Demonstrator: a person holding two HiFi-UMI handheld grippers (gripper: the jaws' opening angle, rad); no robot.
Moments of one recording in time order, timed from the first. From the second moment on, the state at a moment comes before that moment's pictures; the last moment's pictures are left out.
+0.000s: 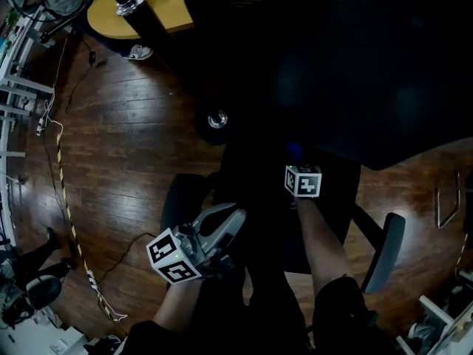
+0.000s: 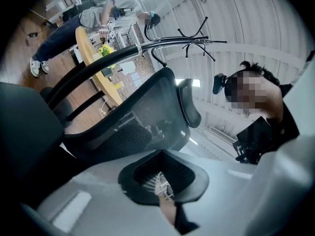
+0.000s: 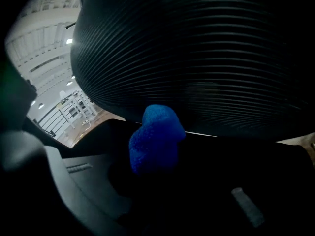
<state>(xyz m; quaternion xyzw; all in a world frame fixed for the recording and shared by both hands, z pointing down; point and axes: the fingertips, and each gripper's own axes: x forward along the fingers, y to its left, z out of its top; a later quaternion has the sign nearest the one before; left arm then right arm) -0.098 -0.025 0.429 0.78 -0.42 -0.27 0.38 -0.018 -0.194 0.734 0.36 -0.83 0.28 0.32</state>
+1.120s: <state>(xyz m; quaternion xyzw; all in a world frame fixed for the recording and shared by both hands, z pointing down) -0.090 -0.019 0.417 0.78 -0.42 -0.28 0.37 0.075 -0.204 0.708 0.40 -0.81 0.24 0.34</state>
